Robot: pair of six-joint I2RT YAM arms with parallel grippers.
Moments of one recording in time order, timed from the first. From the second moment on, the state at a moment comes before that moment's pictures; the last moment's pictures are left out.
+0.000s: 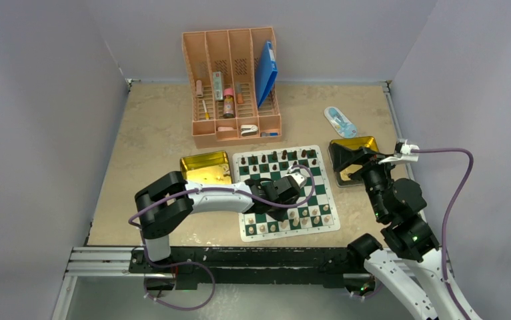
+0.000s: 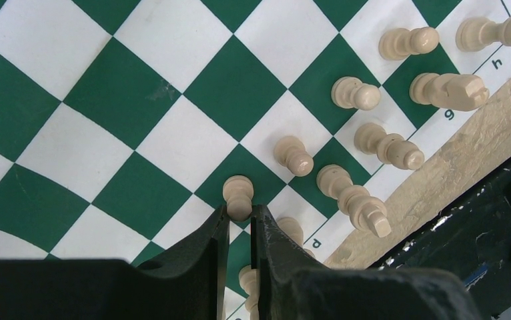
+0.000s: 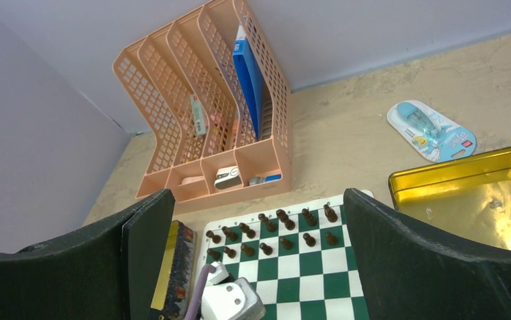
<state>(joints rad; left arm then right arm) -1.18 1.82 1.14 -0.33 -0.11 -0.51 0.51 0.41 0.74 -0.29 0.34 0.46</state>
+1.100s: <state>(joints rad) -1.18 1.83 1.19 -0.40 -0.09 -0.52 0.51 0.40 0.74 -0.30 0.32 0.46</state>
